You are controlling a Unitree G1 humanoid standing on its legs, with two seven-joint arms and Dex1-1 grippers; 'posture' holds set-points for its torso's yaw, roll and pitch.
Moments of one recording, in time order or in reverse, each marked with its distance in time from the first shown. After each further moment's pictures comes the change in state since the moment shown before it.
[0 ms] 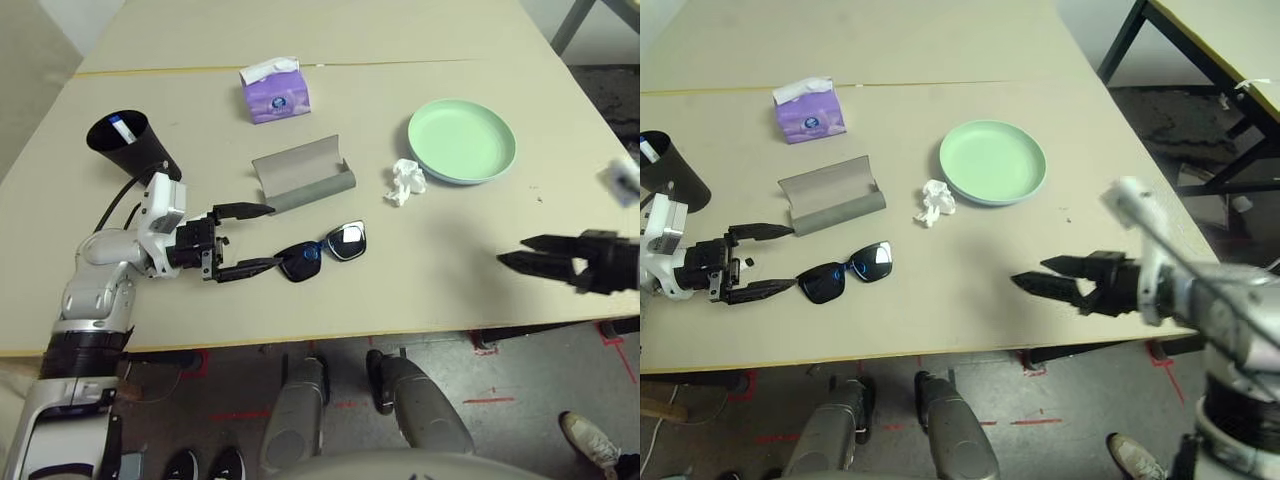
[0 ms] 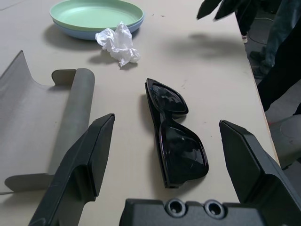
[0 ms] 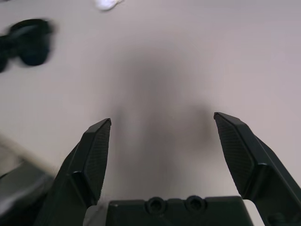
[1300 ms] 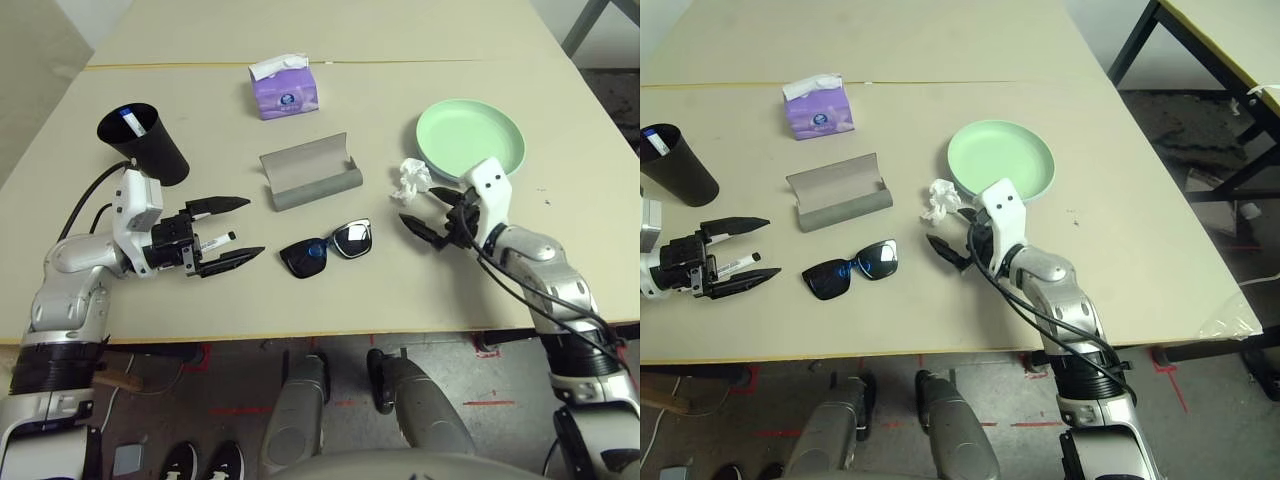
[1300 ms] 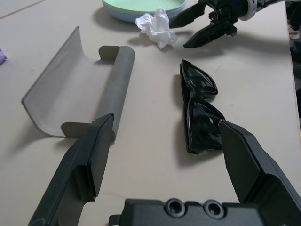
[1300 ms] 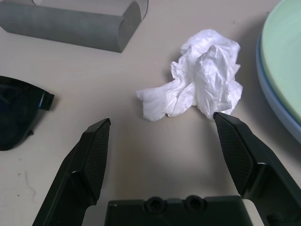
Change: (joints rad) left arm 0.110 0.057 0.084 -0.095 -0.014 0.026 0.146; right arm -0.181 0.197 0.442 0.504 -0.084 -0.856 -0.247
